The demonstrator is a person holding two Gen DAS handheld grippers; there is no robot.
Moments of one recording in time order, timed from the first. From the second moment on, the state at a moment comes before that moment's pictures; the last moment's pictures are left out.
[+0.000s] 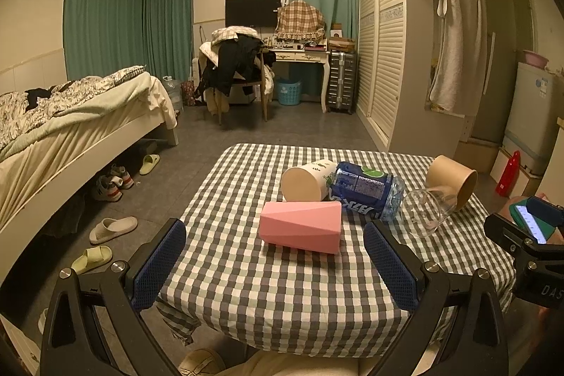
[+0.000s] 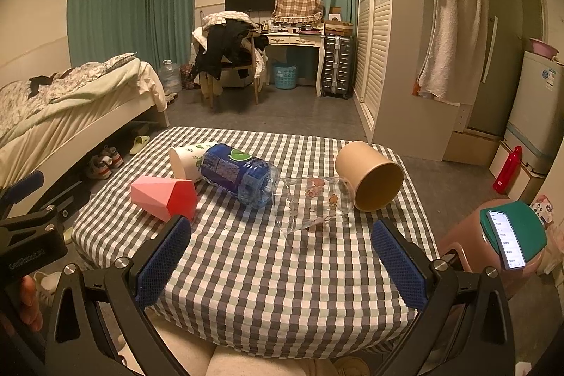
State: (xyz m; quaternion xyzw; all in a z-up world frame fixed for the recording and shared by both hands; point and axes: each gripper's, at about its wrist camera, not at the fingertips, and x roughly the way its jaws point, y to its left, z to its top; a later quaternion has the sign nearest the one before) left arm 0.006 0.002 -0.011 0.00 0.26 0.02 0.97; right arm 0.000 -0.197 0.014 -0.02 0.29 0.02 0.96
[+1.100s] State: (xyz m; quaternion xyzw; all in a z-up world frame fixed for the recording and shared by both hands) left arm 0.105 0.030 -0.030 0.00 0.31 0.08 0.95; right arm 0.149 -0.168 0.000 -0.12 0.38 0.12 0.91
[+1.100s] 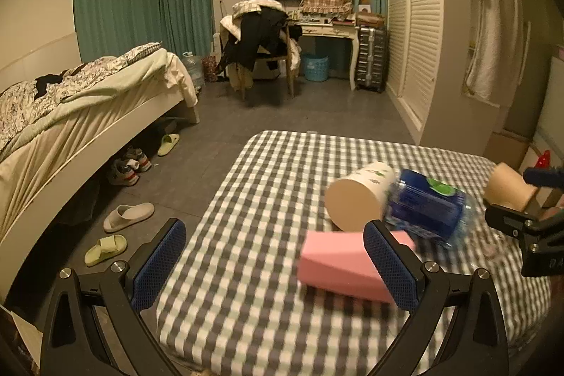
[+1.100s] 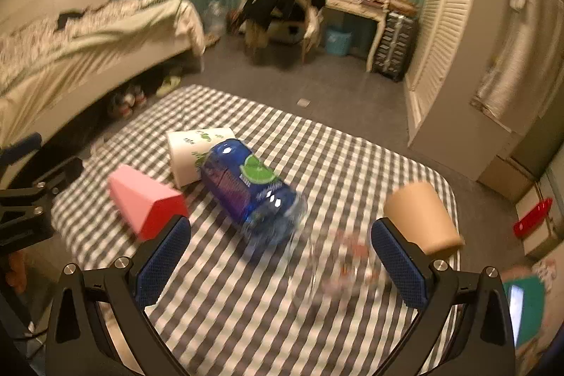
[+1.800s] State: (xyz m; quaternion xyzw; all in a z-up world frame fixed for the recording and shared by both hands) left arm 0.150 0.057 -0.050 -0.01 0.34 0.07 0.94; right arm 0.246 -0.104 -0.095 -0.26 0.53 0.16 0.79
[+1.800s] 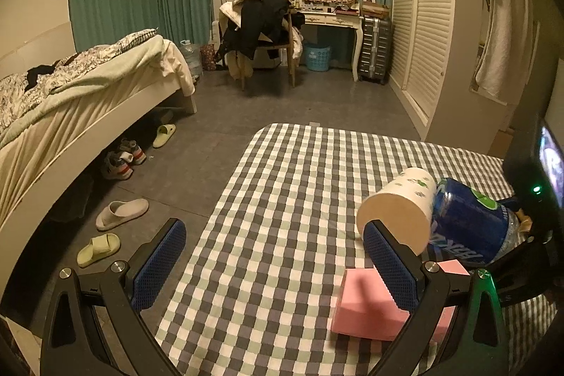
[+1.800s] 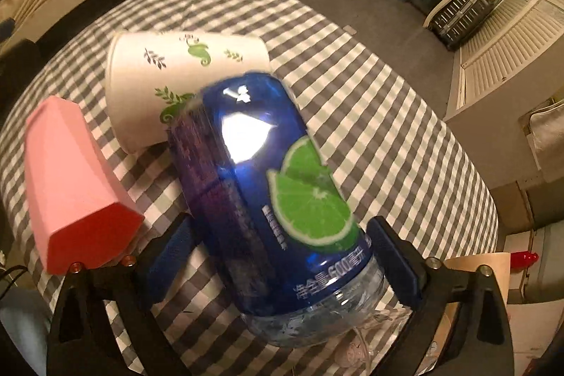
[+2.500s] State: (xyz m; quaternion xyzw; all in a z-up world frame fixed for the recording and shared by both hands) left arm 0.094 0.079 -0.024 -0.05 0.30 0.04 0.95; right arm 0.181 -0.115 -0.017 -0.19 0.49 0.03 0.85
